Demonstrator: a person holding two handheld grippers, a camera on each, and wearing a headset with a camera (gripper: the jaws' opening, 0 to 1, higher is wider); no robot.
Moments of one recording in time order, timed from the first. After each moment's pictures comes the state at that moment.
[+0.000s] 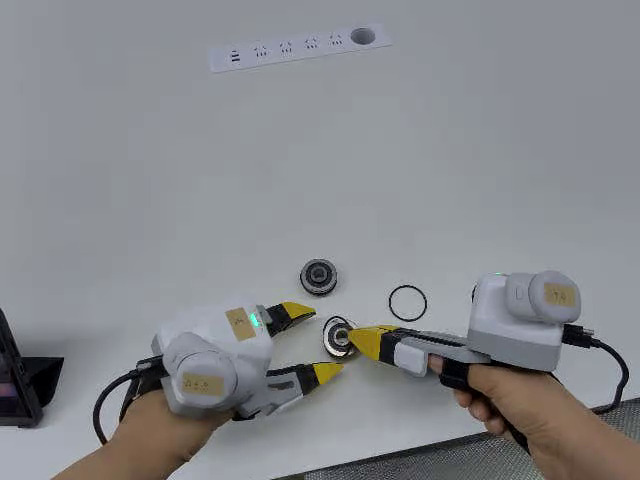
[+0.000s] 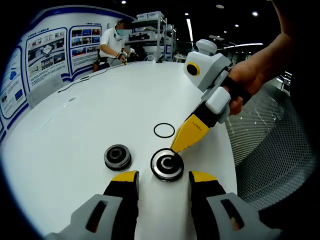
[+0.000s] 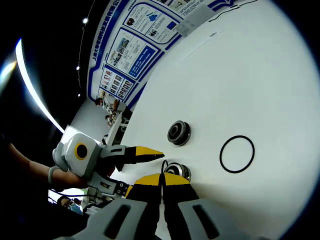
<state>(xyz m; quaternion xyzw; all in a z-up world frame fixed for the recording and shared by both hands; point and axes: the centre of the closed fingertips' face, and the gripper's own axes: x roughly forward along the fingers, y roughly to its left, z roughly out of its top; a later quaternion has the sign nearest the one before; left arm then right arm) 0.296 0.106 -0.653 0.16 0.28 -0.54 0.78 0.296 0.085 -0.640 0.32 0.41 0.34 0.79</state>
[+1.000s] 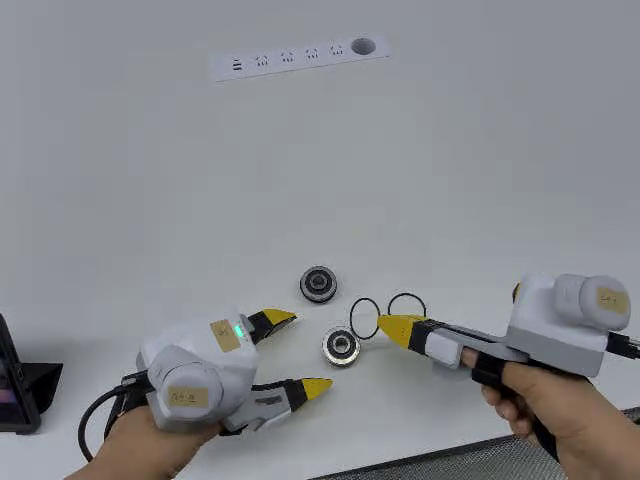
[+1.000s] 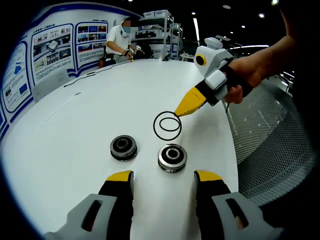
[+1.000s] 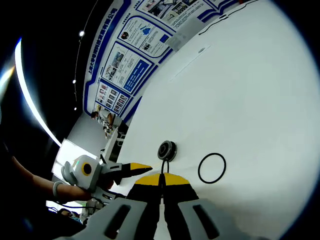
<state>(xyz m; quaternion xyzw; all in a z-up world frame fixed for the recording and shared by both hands) 0.296 0.120 -0.656 0.15 0.29 -0.52 0.79 0.313 0.040 -0.627 0.35 0.37 0.29 0.81</state>
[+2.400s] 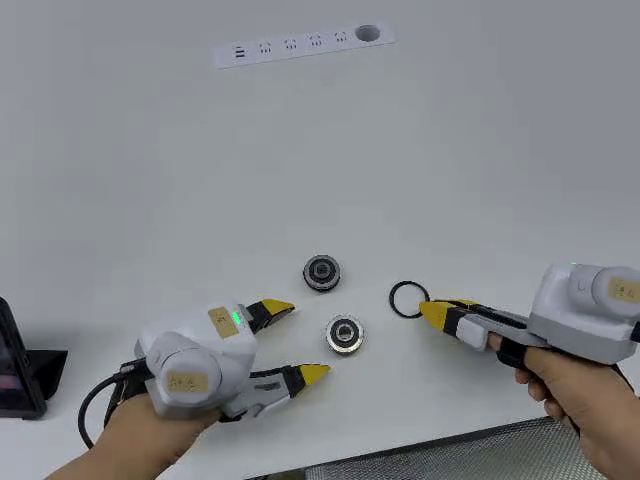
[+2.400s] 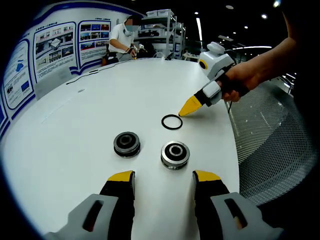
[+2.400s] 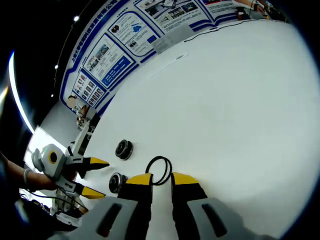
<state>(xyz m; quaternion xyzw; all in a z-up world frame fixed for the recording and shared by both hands) 0.298 0.126 -0.657 0.15 0.30 -0.51 0.79 0.321 -0.009 -0.665 0.24 0.39 0.21 0.86</state>
